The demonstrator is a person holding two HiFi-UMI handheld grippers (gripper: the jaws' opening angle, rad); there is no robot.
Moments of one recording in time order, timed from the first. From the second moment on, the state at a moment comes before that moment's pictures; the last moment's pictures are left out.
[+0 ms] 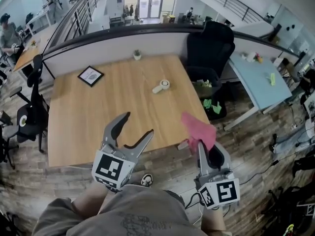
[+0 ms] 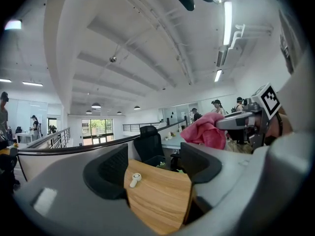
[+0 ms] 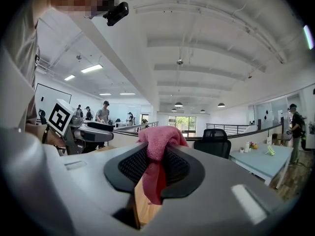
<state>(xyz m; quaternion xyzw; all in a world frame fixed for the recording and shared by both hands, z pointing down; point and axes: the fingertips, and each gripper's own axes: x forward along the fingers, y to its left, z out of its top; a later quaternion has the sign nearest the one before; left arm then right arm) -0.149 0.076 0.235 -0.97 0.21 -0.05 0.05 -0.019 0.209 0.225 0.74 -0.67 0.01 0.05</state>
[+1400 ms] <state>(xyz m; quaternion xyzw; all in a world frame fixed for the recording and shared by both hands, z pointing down) 0.022 -0.077 0.267 -0.94 0.33 -0.11 0.02 0.185 -0.010 0.261 0.64 -0.77 0.05 0.05</state>
